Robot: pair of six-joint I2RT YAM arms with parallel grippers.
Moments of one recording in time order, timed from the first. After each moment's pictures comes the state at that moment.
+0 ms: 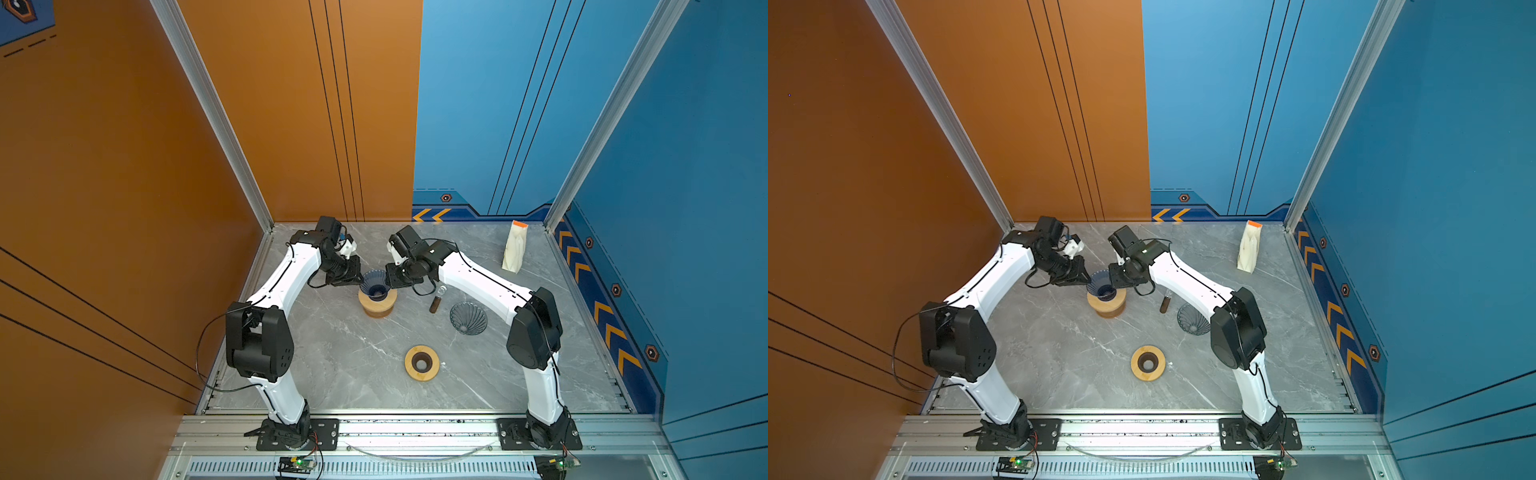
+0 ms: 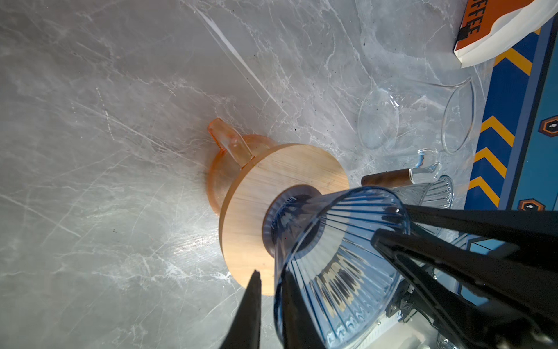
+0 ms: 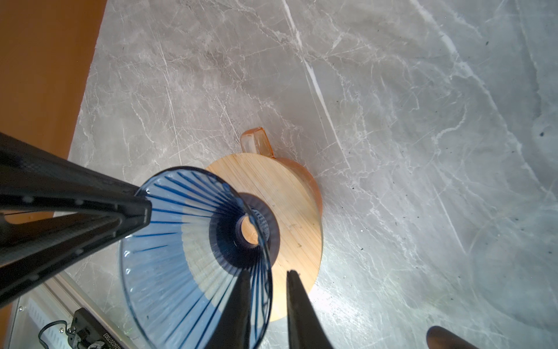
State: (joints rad) left arm -0.18 1.75 1.56 -1.06 0.43 -0.24; right arm 0.75 2.05 1.90 -0.84 -0.11 0.48
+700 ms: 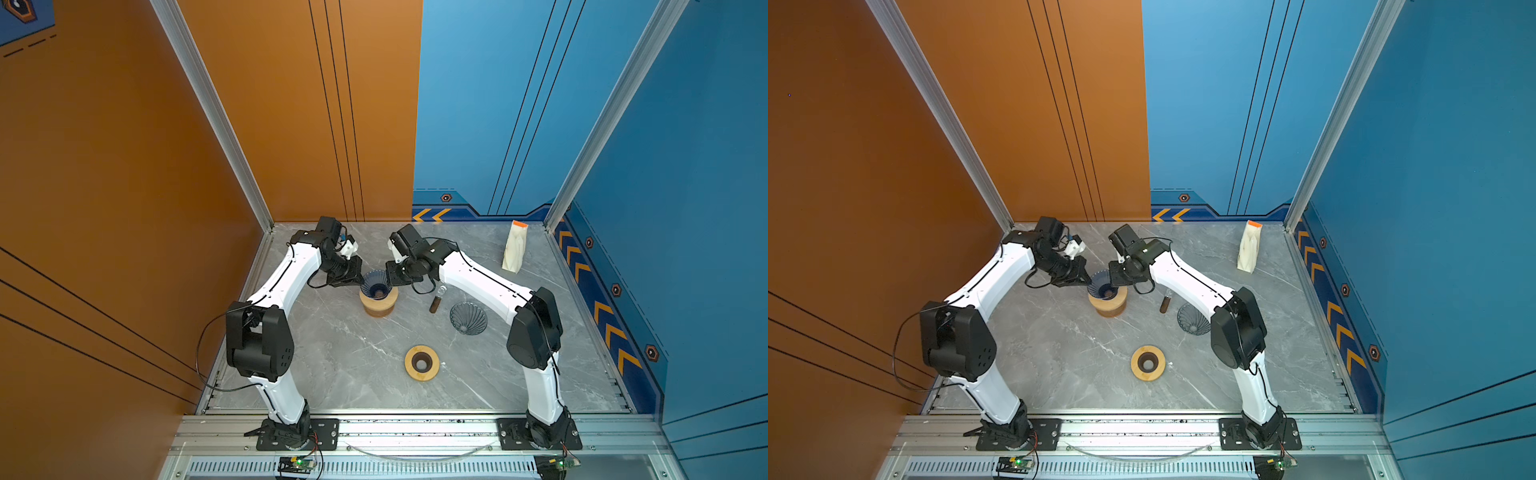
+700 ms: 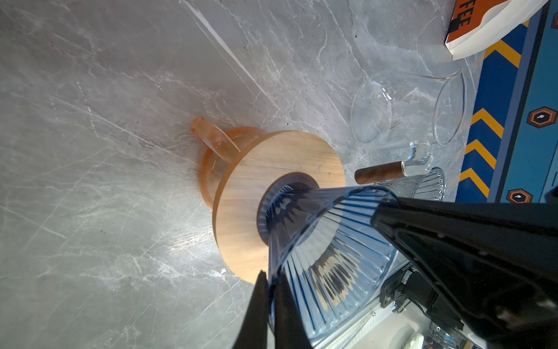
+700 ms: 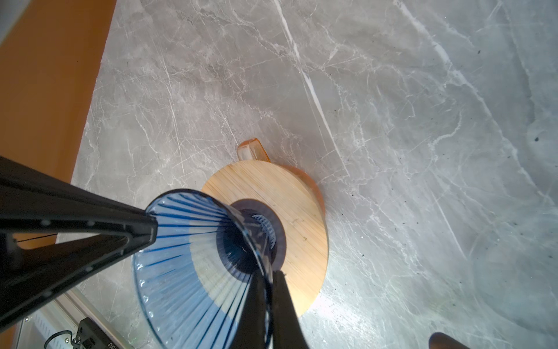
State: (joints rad) left arm -0.18 1.76 1.56 -1.07 0.47 -0.23; right arm 0.75 2.05 1.90 -0.83 -0.11 0.50
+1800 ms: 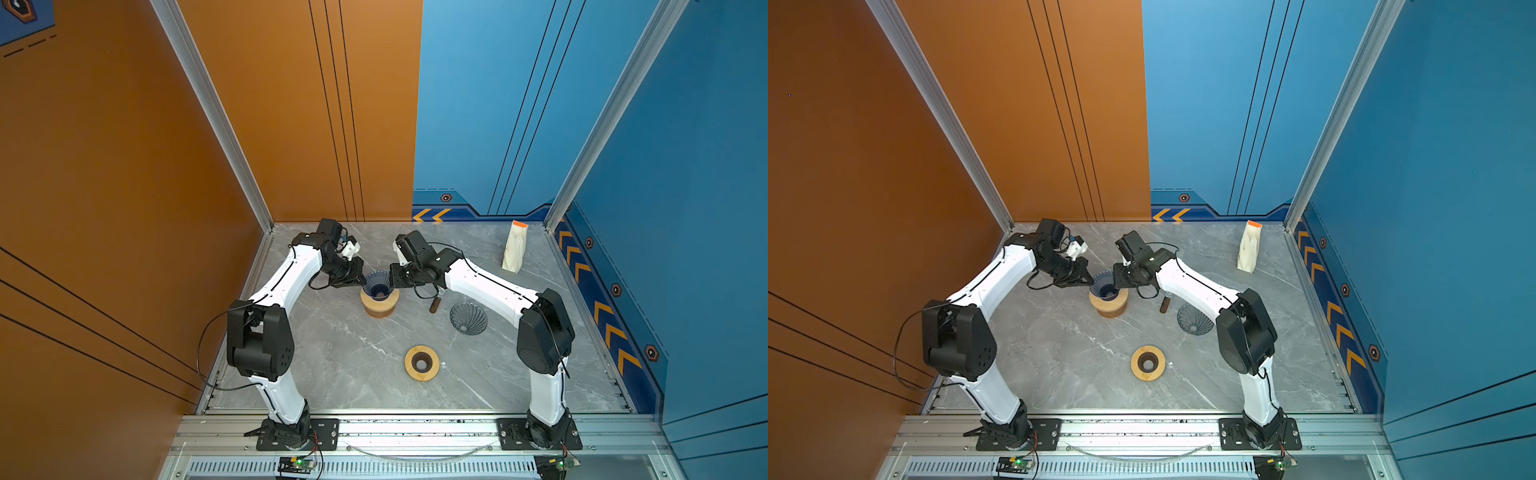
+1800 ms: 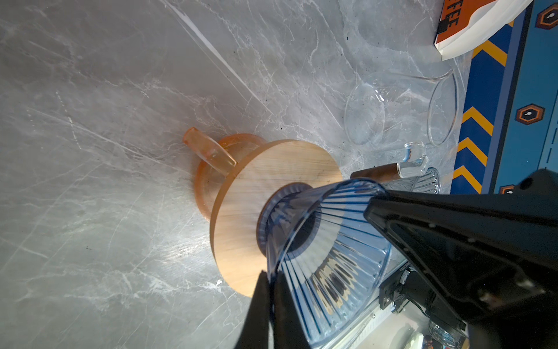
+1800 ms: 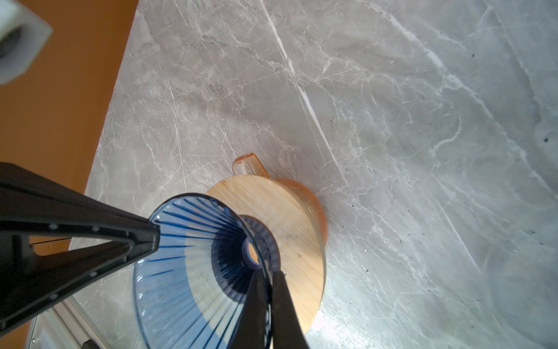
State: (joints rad) left arm -0.18 1.75 1.51 -1.01 0.49 -0.22; right arm 0.74 1.96 1.68 -0.60 -0.11 0.55
